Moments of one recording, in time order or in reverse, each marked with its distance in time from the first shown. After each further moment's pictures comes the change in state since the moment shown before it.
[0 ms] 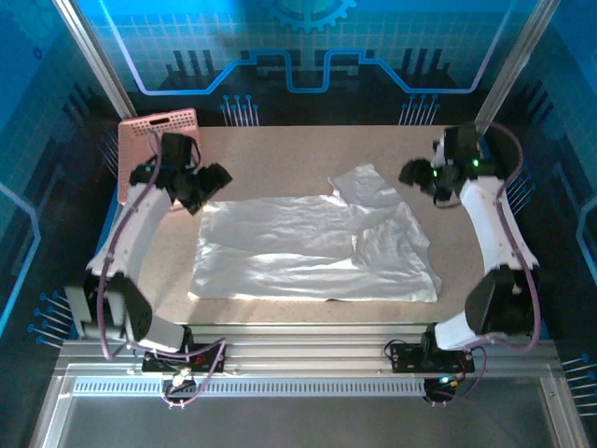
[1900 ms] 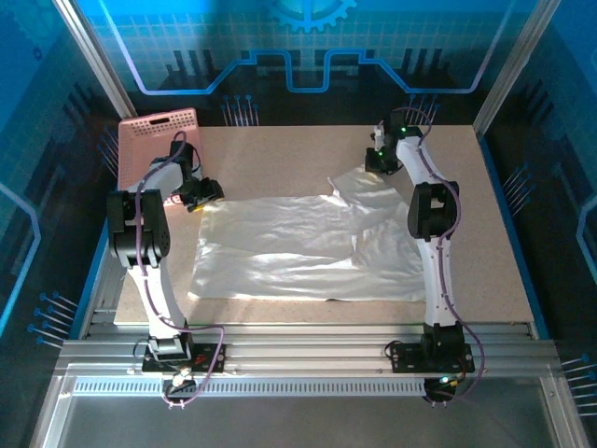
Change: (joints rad) left arm 0.114 0.435 -0.023 0.182 -0.010 0.298; right arm 0.109 0.962 0.801 -0.107 0.058 -0.143
